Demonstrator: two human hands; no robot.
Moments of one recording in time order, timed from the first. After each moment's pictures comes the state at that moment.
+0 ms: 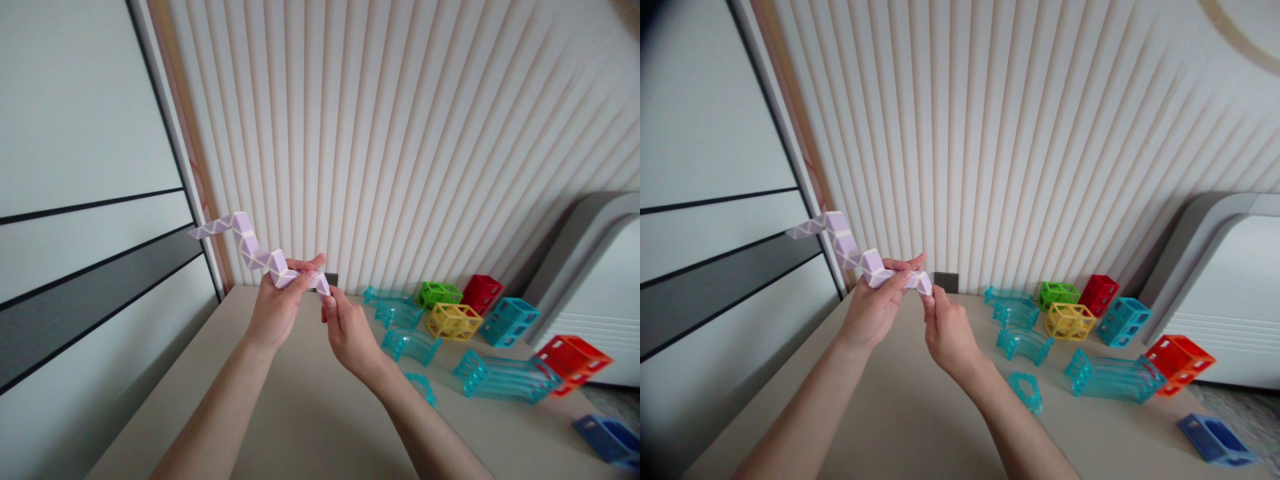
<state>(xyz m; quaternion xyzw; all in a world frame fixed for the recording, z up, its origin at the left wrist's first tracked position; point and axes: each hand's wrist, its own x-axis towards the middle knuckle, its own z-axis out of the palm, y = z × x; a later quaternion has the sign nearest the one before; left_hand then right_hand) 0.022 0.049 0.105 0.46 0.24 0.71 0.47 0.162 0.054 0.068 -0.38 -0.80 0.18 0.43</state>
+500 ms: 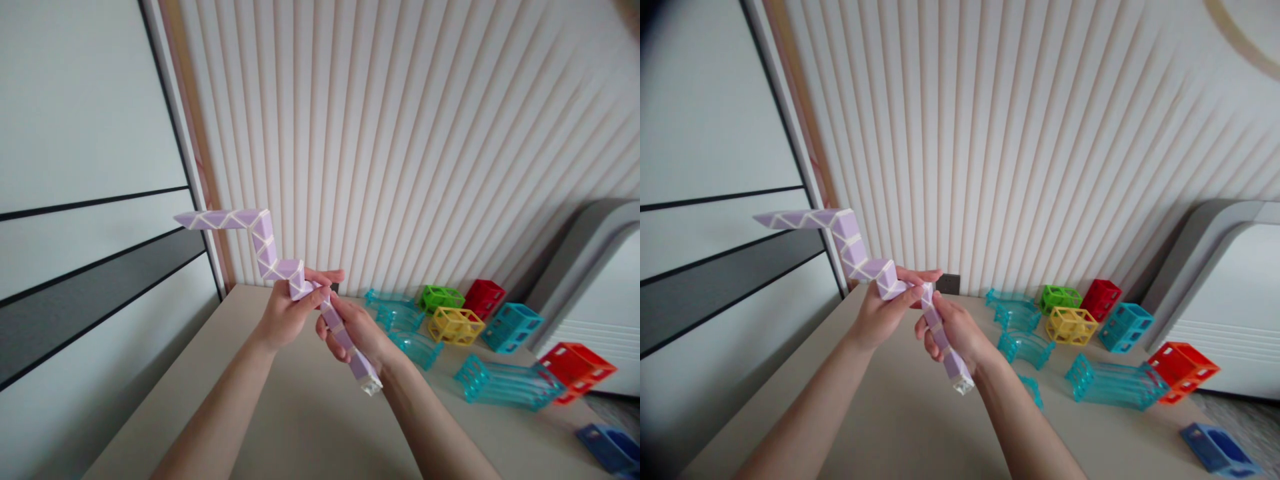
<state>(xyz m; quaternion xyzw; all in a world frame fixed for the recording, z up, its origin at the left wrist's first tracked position) 0.013 0.043 0.098 0.59 0.30 0.62 0.43 0.164 0.057 0.078 -0.31 -0.53 0.73 0.31</state>
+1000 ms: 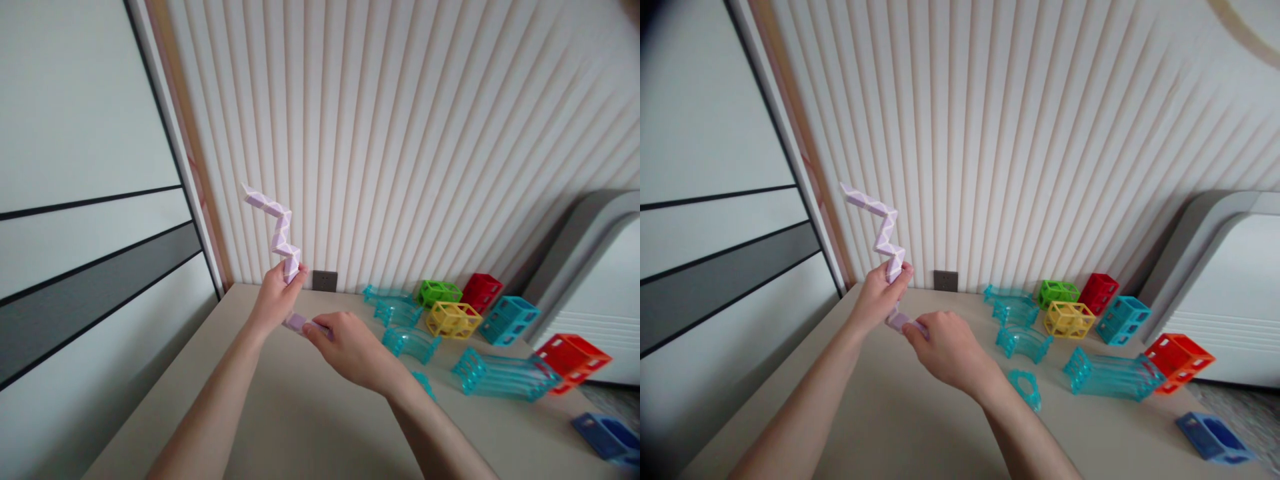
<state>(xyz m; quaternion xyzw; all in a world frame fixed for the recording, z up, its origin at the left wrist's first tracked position) -0.007 0.075 0.084 0.60 0.48 0.59 0.26 0.168 0.040 0.080 -0.40 -0.84 0.25 0.25</state>
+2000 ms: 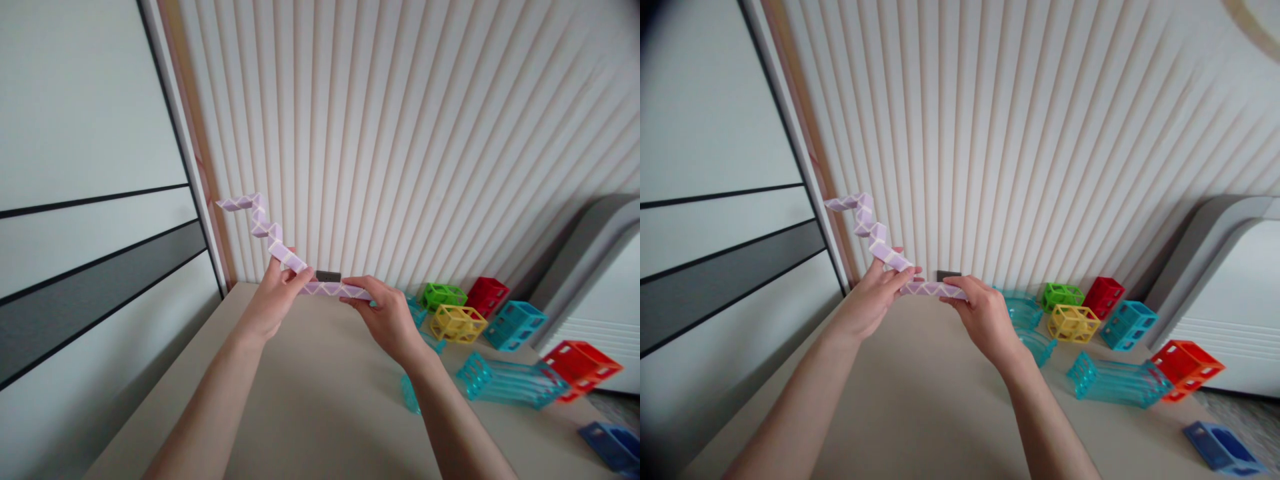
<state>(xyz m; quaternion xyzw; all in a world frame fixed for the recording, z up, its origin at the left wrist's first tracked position) -0.004 0.056 0.102 0.46 0.41 0.63 0.48 0.204 0.072 0.090 -0.35 -0.81 0.10 0.46</state>
